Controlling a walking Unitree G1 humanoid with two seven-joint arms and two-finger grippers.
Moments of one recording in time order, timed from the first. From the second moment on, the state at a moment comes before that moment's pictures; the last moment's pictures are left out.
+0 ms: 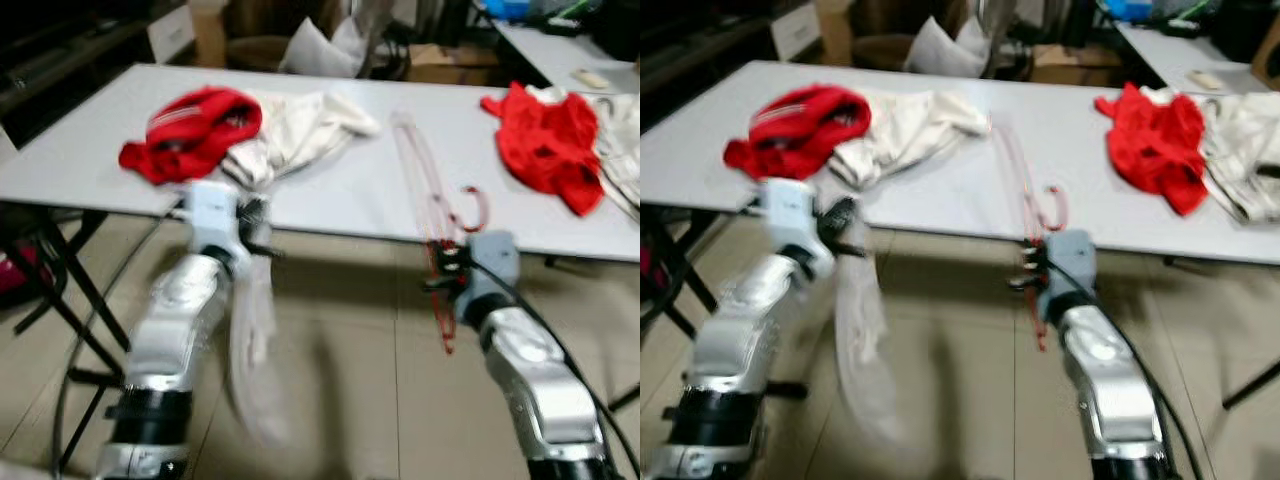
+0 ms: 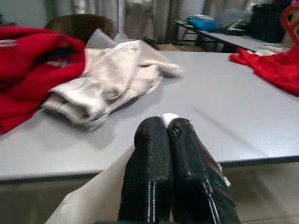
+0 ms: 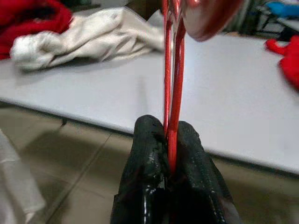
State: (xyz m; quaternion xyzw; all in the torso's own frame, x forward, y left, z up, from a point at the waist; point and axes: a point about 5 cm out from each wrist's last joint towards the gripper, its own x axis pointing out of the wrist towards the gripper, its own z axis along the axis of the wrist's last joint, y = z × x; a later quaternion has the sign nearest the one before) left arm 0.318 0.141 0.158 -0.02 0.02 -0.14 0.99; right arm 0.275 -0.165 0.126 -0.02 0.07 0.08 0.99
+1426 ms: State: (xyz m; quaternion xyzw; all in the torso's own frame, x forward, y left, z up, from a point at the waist) left arm 0.390 0.159 0.241 0.10 -0.03 -0.17 0.98; right arm 0.235 -0.213 0.174 -0.22 0.11 0.39 0.89
